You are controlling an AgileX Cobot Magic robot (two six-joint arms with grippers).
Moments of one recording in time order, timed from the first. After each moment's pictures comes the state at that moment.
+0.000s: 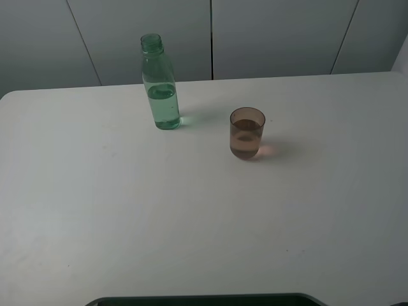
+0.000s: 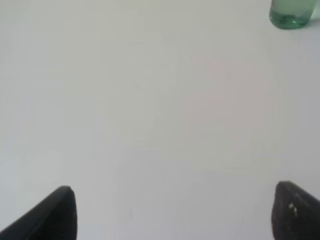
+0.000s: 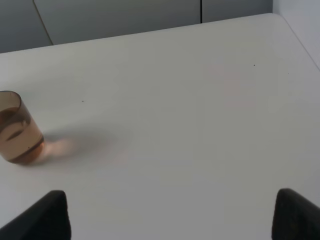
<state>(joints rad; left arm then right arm) -0.11 0.11 -0.52 -0.03 1.09 0.11 -0.03 0.00 -0.51 -0.01 1.11 0.11</state>
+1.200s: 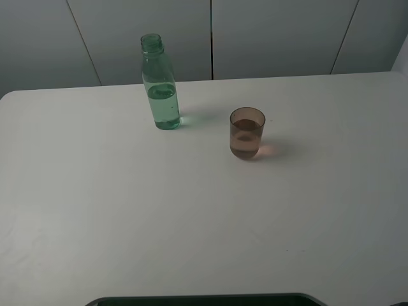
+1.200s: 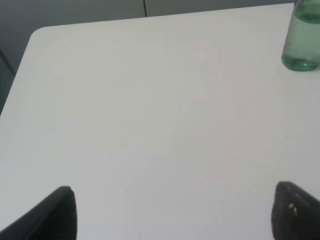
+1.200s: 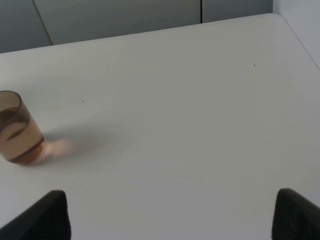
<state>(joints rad) -0.11 0.00 -0.51 0.01 1.09 0.04 -0.03 0.00 -0.51 -0.01 1.11 0.11</state>
